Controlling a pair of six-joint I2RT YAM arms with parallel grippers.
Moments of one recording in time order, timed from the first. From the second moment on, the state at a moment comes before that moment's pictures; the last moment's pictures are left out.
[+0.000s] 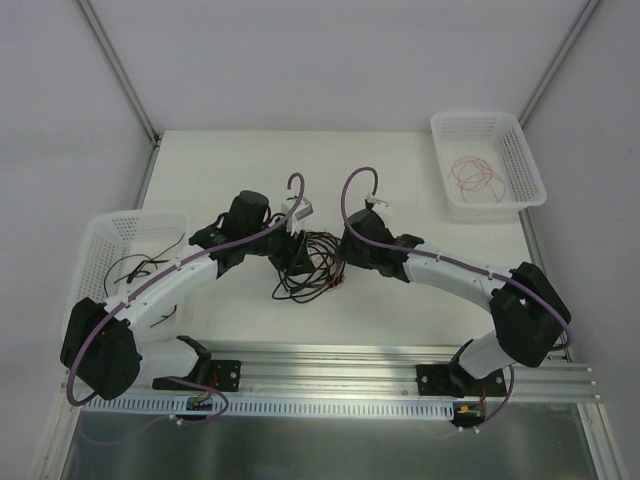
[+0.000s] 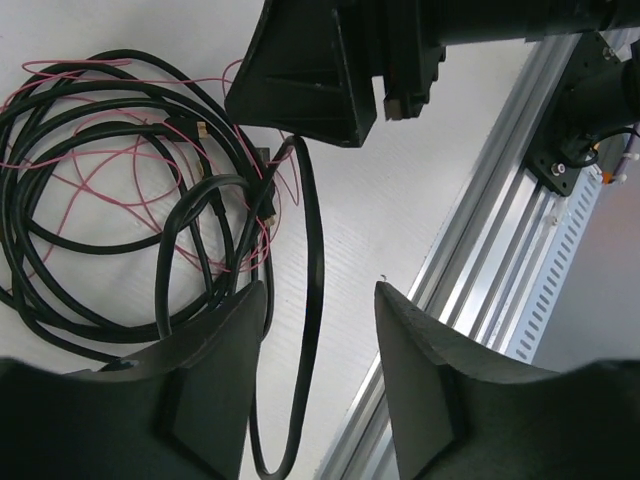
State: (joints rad) left arm -0.56 1.23 0.88 -0.34 0.59 -0.06; right arm 0.82 1.49 0.95 -0.28 0.27 0.91
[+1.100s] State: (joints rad) left arm -0.55 0.84 0.90 -0.47 0.01 -0.27; right arm 0.63 0.89 0.86 -0.69 0.59 0.70
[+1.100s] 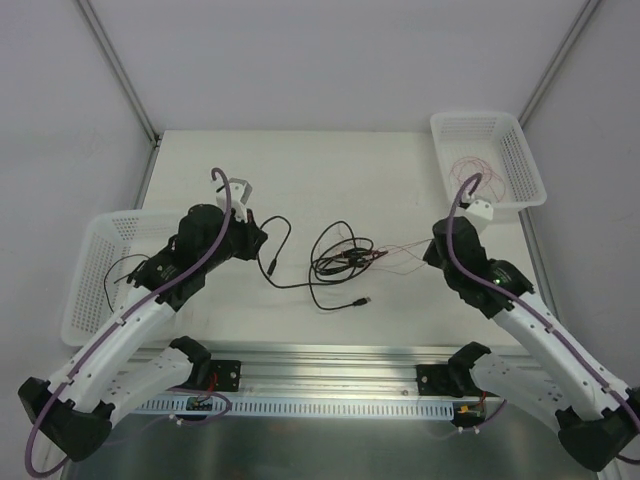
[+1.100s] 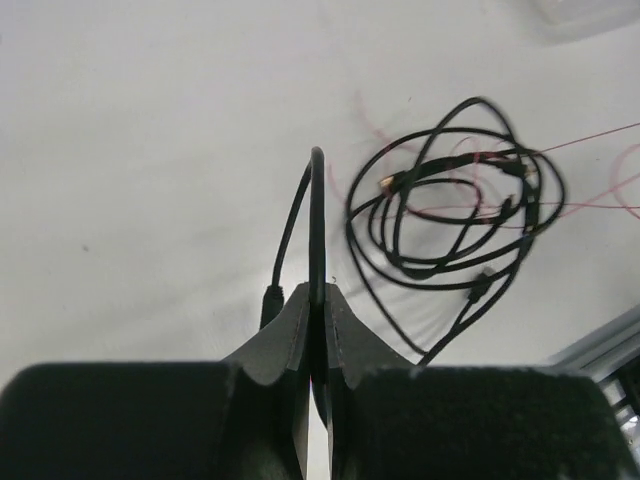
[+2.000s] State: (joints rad) left arm -0.54 0.94 1.26 -0.61 0.27 -0.48; right arm 0.74 0.97 0.83 -0.58 0.19 0.54
